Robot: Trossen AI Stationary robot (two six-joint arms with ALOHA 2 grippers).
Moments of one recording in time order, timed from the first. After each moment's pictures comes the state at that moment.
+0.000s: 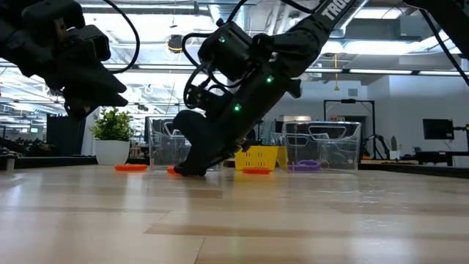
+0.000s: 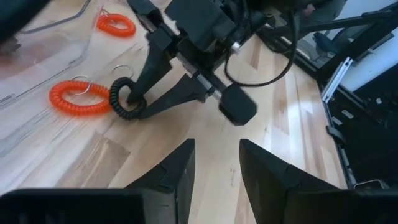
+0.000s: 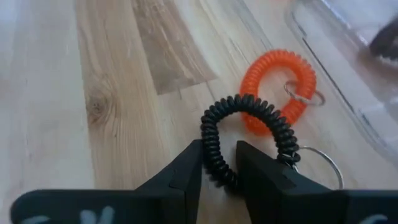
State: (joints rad) left arm -0.37 0.80 0.17 0.21 -0.35 -0.69; right arm 0.08 2.23 1.34 0.02 0.22 0.25
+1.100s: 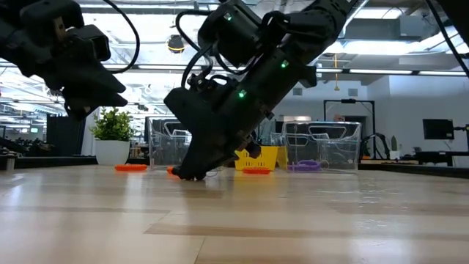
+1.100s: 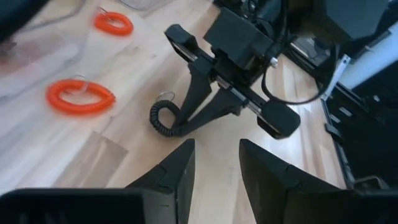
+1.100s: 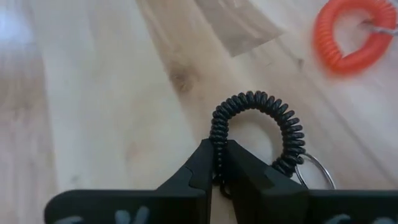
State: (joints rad) left arm -0.36 0.80 0.17 0.21 -0.34 -0.69; right arm 0.20 2.21 1.33 -0.01 0.21 0.51
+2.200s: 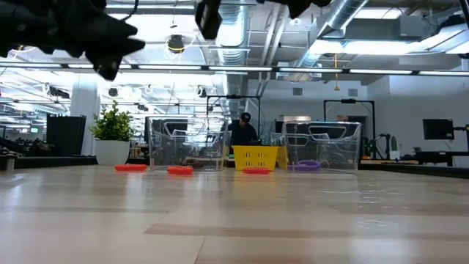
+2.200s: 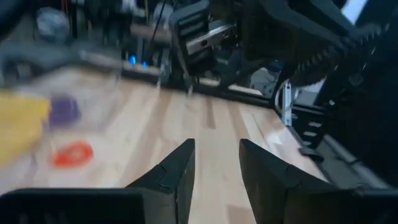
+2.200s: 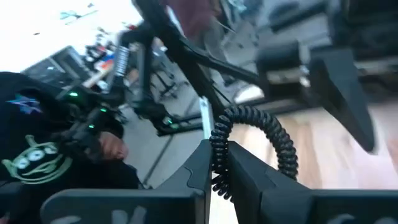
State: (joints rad) left arm -0.36 0.80 0.17 0.56 -0.30 -0.19; right arm 0.12 1.86 1.33 0.36 -0.45 0.43
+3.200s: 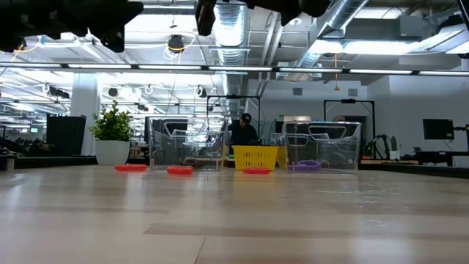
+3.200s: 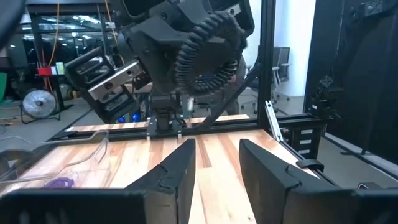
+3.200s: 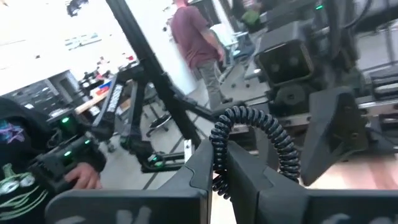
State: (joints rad) left arm -0.36 0.80 0.17 0.73 -0.21 0.09; right arm 0.04 1.87 1.33 0.52 -0.44 0.39
